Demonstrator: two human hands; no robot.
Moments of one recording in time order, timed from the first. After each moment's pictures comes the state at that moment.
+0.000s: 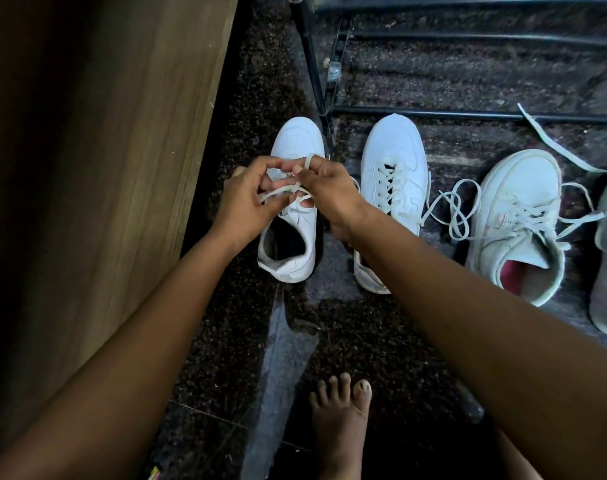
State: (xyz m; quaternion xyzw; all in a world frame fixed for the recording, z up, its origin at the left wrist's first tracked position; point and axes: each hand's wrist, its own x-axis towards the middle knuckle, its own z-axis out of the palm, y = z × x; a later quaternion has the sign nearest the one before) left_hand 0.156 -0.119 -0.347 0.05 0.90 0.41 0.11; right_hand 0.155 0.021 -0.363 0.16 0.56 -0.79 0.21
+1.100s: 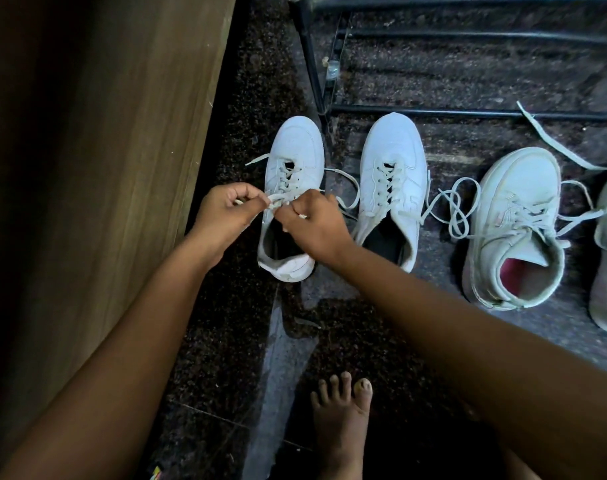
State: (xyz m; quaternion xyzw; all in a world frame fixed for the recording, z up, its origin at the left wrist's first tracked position) left_hand 0.166 -0.133 -0.327 -0.13 0.85 0.46 0.20; right_hand 0.192 0.006 -0.367 0.07 0.81 -0.55 0.19
